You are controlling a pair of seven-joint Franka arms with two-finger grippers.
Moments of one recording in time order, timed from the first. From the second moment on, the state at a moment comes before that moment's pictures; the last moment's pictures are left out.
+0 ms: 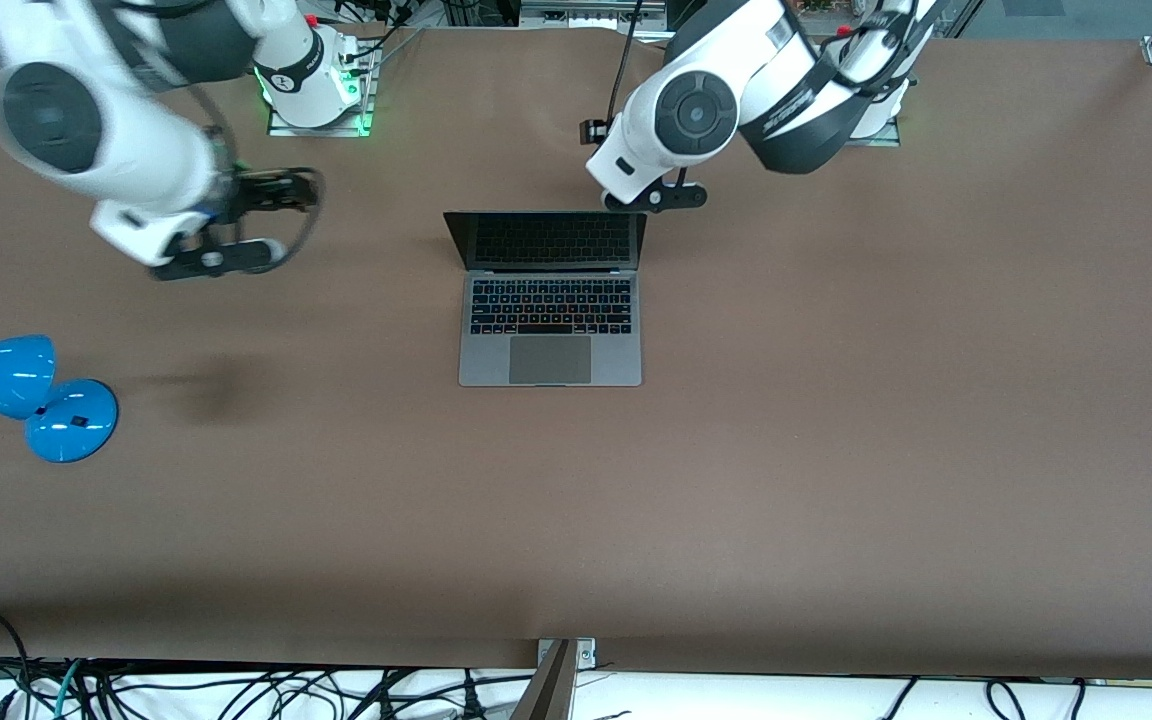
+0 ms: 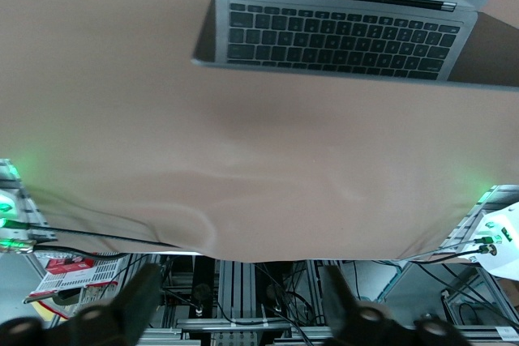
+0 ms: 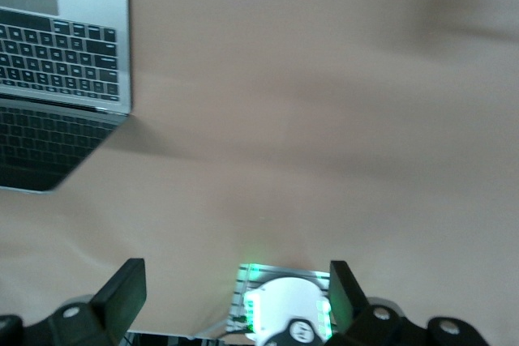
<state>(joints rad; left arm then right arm) -0.13 0.32 -0.68 -1.71 -0.35 1.61 -0.87 0.23 0.05 0.13 -1.77 0.02 1.48 0.20</state>
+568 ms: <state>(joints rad) -0.13 0.36 -0.69 -1.71 -0.35 1.63 -0.87 0.24 -0.10 0.37 -2.13 0.15 1.81 0.52</state>
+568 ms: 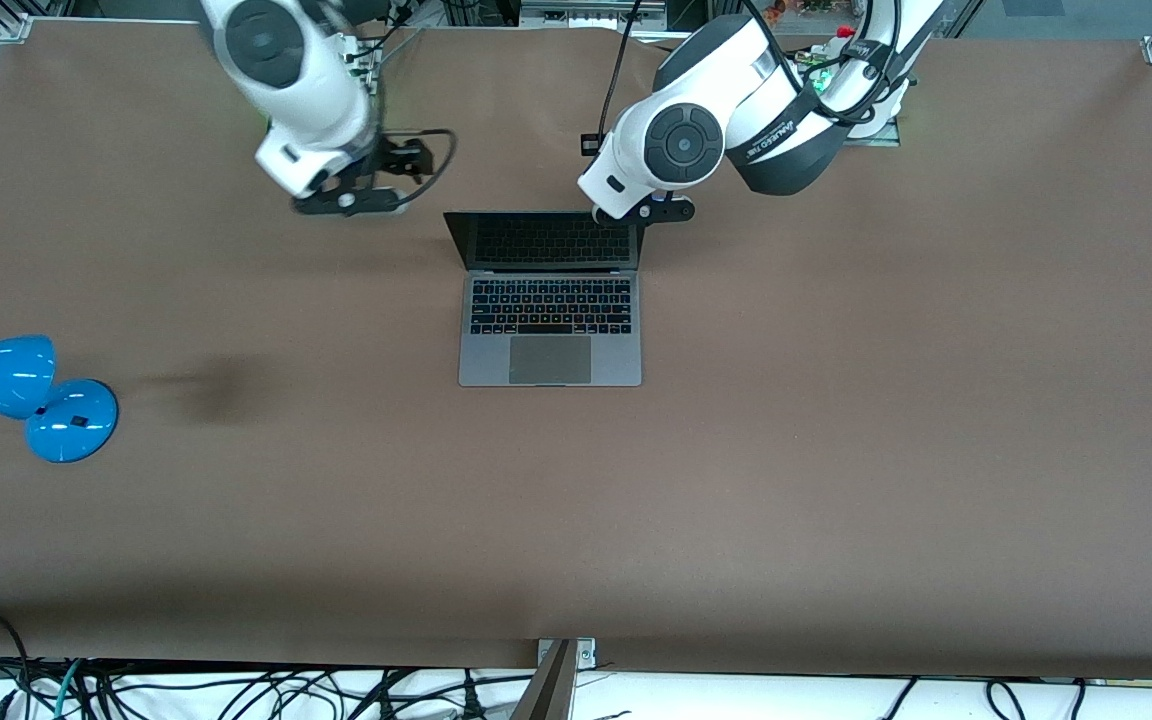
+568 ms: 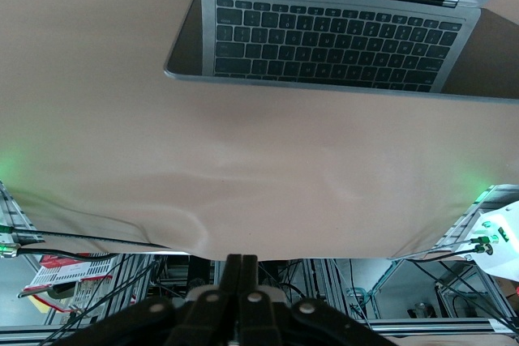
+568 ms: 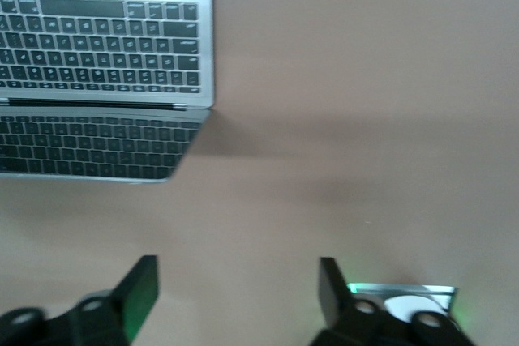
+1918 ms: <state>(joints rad) -0.12 0.51 -0.68 -1.73 -0.21 1.85 -0.90 0.24 0.04 0.51 -2.14 0.13 2.01 0.65</state>
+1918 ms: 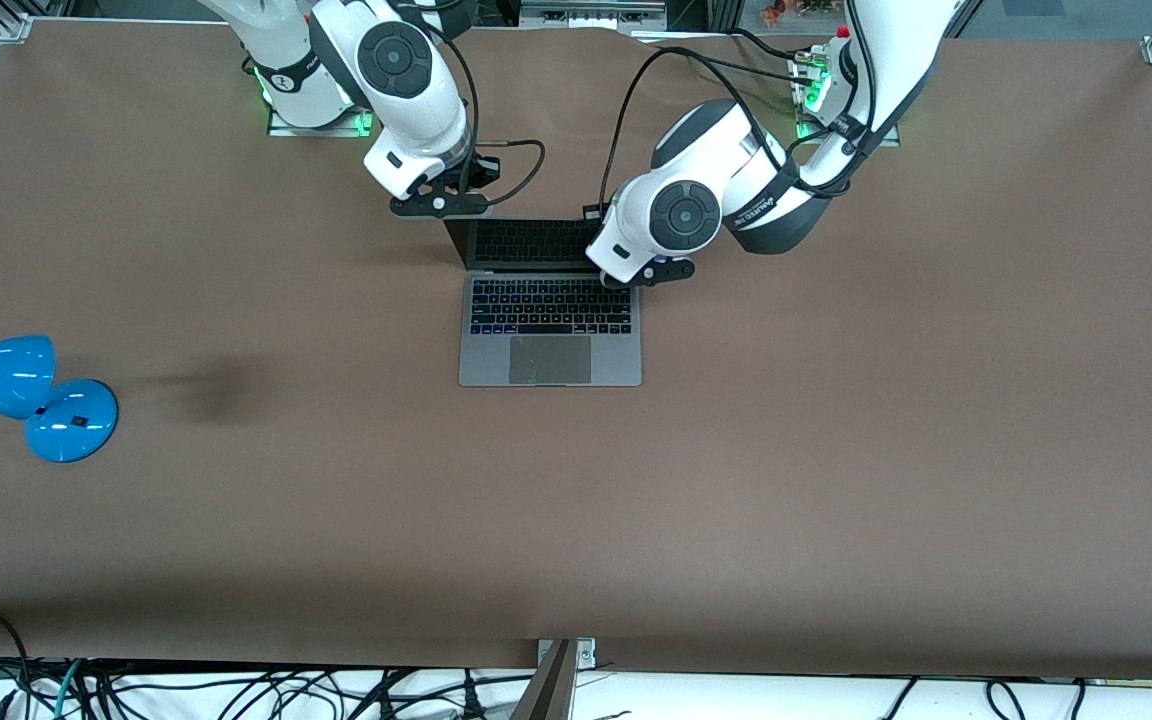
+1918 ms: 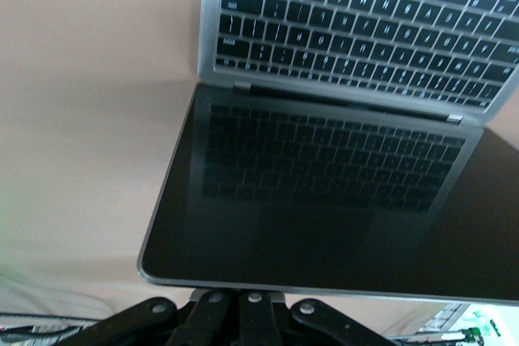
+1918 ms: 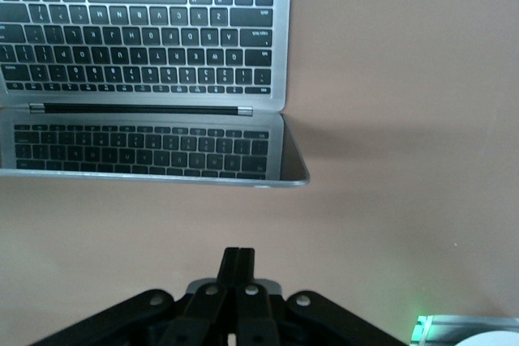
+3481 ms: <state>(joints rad) -0.12 0.65 -0.61 -1.62 -0.15 1.90 -0.90 0.17 0.40 0.49 -1.81 -0.06 2.02 0.65</state>
